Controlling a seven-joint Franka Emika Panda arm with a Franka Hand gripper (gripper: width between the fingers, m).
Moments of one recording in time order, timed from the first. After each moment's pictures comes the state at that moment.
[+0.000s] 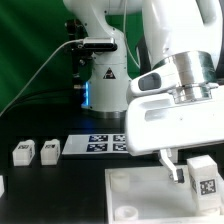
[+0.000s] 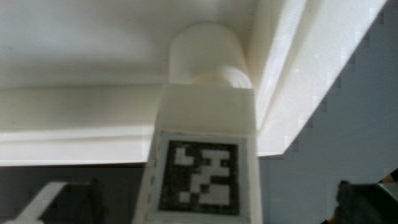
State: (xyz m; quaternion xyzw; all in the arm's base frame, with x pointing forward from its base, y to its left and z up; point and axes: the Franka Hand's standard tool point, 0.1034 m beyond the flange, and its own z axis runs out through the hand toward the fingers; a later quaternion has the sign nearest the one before) arm 0.615 0.114 0.072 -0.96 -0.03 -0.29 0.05
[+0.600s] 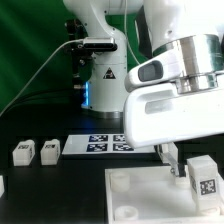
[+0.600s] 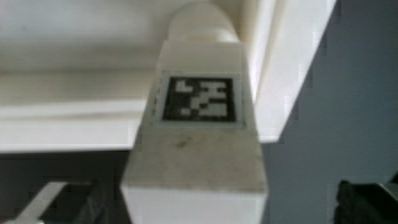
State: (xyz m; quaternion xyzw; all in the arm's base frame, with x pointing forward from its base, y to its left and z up) arm 0.628 0.112 0.087 -0.98 -0.03 -0.17 0.06
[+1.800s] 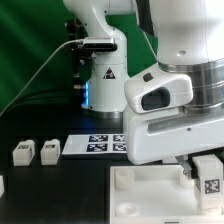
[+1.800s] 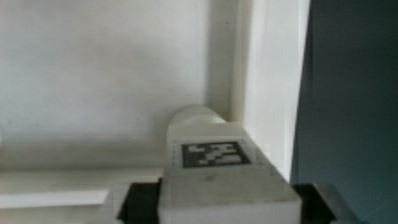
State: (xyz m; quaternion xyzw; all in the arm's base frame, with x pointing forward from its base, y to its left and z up) arm 0.621 0.113 0.079 -0.99 -0.01 0.06 0.09
